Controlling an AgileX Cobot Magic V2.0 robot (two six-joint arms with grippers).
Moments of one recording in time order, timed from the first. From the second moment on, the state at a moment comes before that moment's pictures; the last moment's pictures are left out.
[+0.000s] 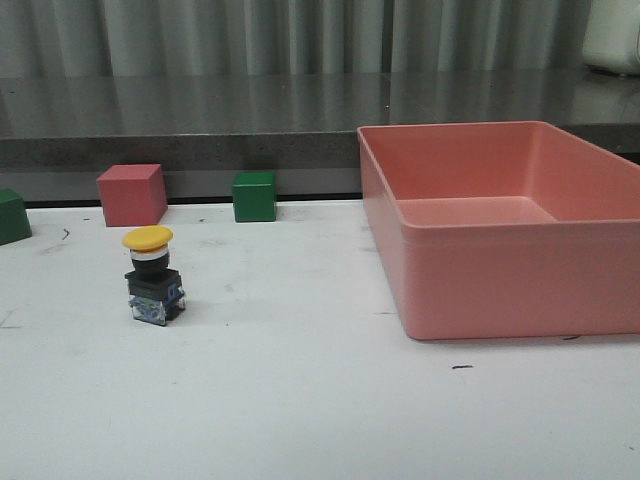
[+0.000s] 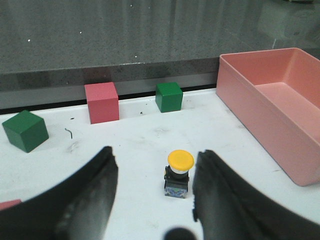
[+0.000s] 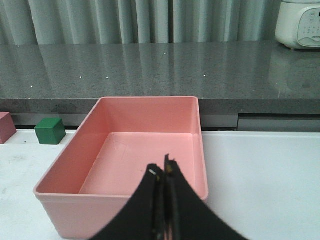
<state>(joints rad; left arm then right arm) -0.37 0.51 -0.45 0.19 0.30 -0.26 0.14 0.13 -0.32 -0.12 0.32 0.21</state>
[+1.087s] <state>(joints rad) -0.37 0.32 -0.45 0.17 0.45 -0.26 0.14 0.13 -0.32 -0.12 0.32 0.21</state>
